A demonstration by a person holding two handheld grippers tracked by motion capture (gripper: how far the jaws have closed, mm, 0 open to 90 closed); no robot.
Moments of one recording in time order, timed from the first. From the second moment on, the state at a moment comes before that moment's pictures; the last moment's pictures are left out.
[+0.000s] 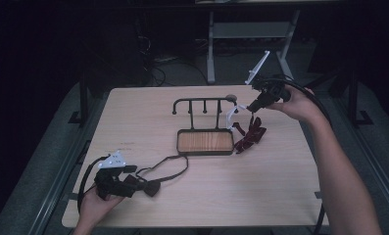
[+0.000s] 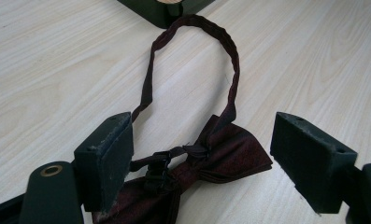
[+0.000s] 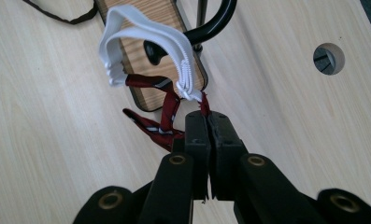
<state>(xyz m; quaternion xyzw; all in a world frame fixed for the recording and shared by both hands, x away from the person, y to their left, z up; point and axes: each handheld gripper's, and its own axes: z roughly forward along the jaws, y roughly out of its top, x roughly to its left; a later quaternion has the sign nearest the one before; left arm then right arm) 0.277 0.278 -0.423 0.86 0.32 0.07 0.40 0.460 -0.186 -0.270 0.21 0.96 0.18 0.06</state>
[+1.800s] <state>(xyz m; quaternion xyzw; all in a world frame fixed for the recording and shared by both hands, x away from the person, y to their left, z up) 0.277 0.273 -0.424 0.86 0.32 0.07 0.39 0.413 -0.220 -0.292 0.17 0.96 0.23 0.01</state>
